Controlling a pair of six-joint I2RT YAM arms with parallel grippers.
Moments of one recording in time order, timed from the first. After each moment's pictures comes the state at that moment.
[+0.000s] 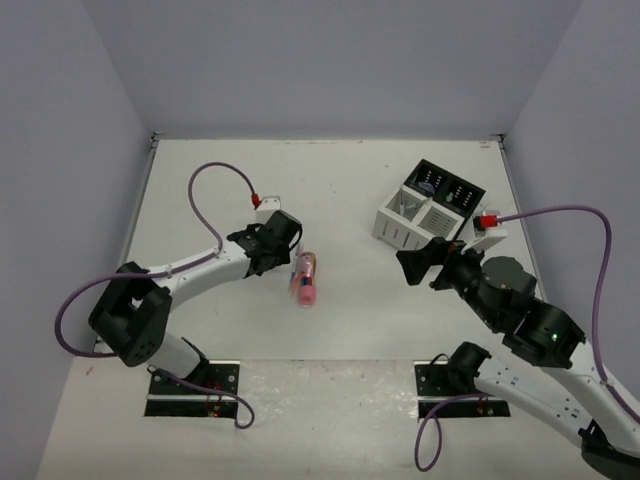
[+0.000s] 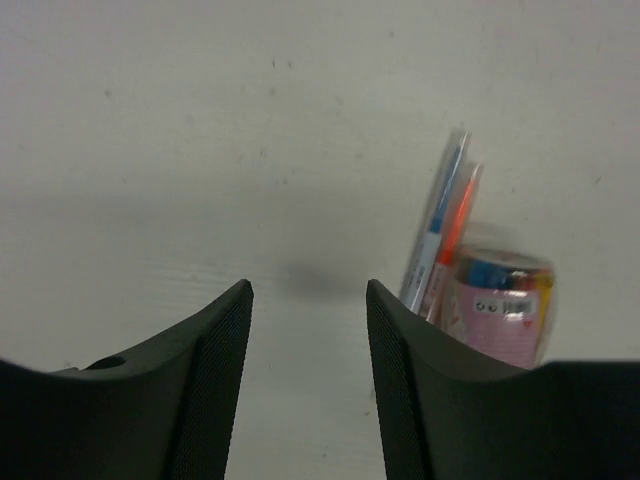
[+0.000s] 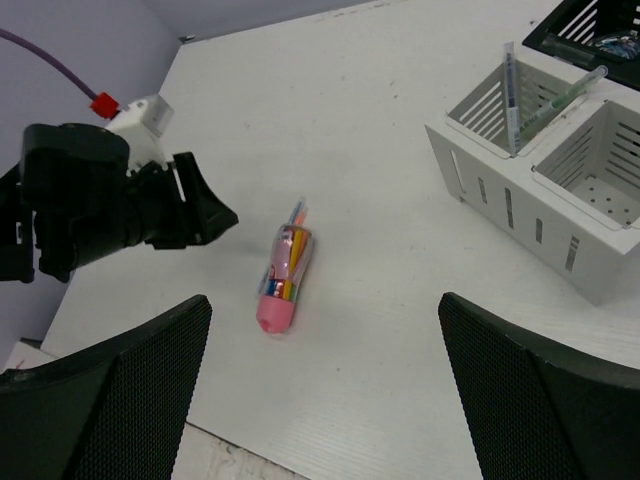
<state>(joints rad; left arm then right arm) -0.69 1.50 0.92 -0.44 -0.52 -0.67 0.83 0.53 0.91 -0.66 0.38 0.58</state>
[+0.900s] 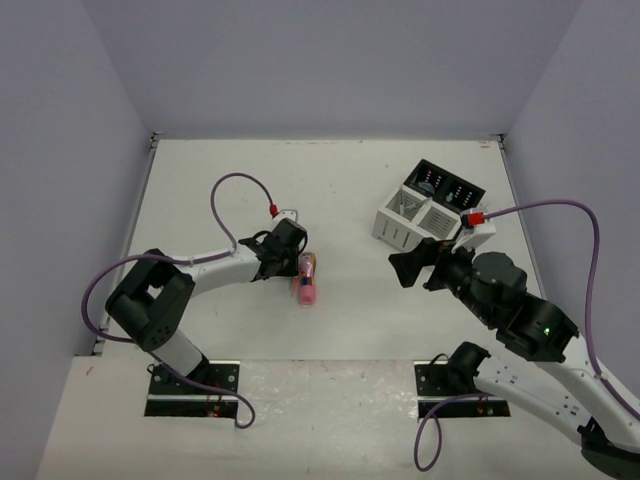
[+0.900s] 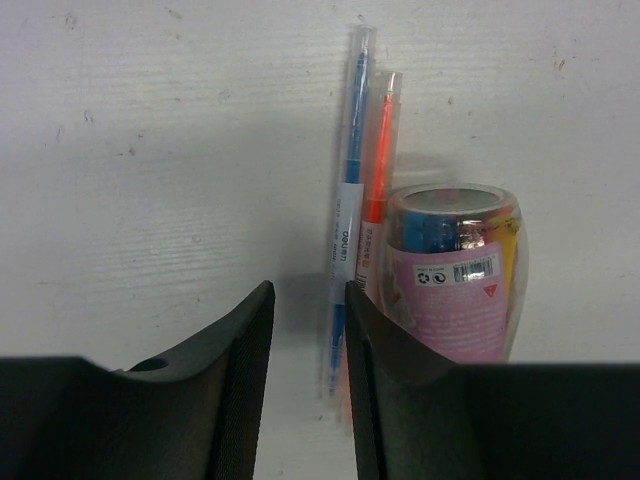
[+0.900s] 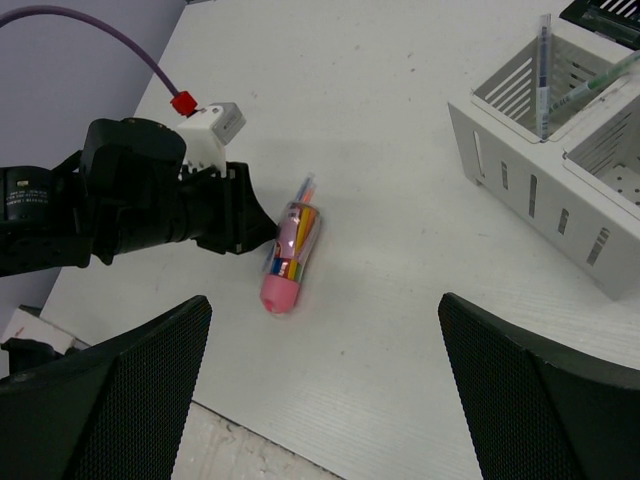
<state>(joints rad) -0.70 1.61 0.85 -0.28 -0.30 -0.59 0.83 0.57 0.91 -0.66 0.32 0.57</state>
